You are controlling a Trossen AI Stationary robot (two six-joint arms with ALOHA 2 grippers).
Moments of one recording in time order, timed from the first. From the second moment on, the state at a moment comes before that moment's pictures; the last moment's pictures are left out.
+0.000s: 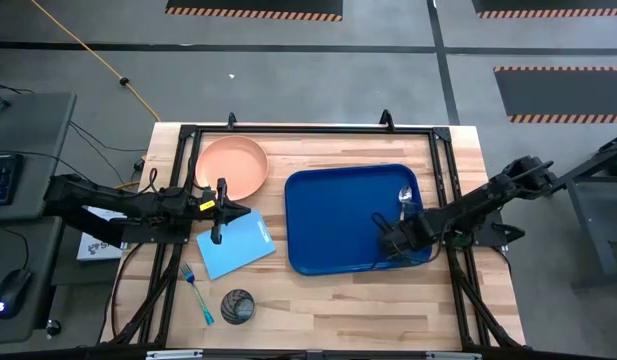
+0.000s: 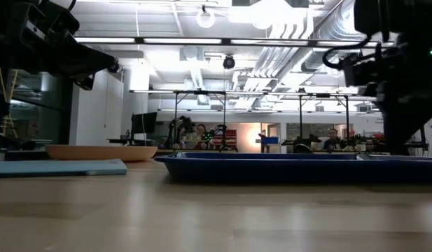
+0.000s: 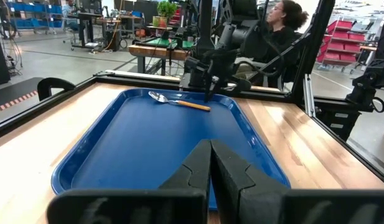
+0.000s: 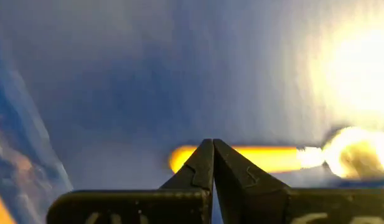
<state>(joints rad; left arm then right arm) -0.10 0.41 0.01 0.36 -0.14 -0.10 0.38 1.38 0.72 -0.85 0.28 0.49</state>
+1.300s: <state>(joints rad) -0.10 0.41 0.01 0.36 -0.14 -0.10 0.38 1.49 0.72 -1.00 0.23 0.53</state>
